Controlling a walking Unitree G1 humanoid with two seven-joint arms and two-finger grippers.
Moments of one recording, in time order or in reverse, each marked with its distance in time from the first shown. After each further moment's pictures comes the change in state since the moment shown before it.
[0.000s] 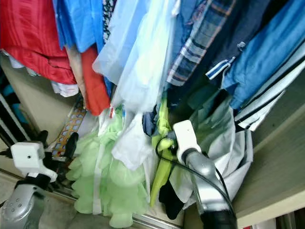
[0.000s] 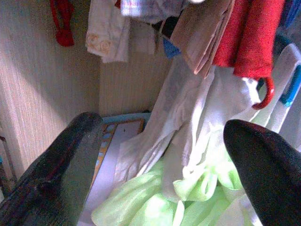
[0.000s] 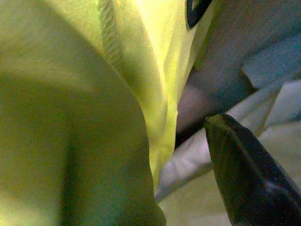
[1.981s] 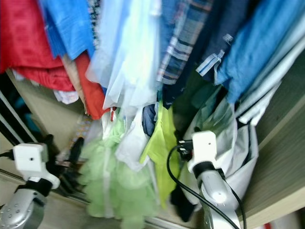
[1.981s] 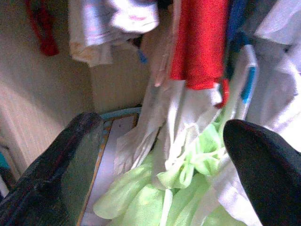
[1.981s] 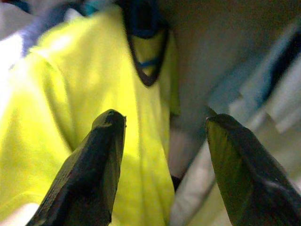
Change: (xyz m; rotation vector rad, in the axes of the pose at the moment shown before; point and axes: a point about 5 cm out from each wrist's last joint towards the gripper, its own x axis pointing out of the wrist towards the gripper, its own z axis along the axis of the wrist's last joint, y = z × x) left arm -0.013 -0.019 0.012 -0.028 0.098 -0.065; right arm -0.053 -0.004 0.004 0.107 -0.260 -0.184
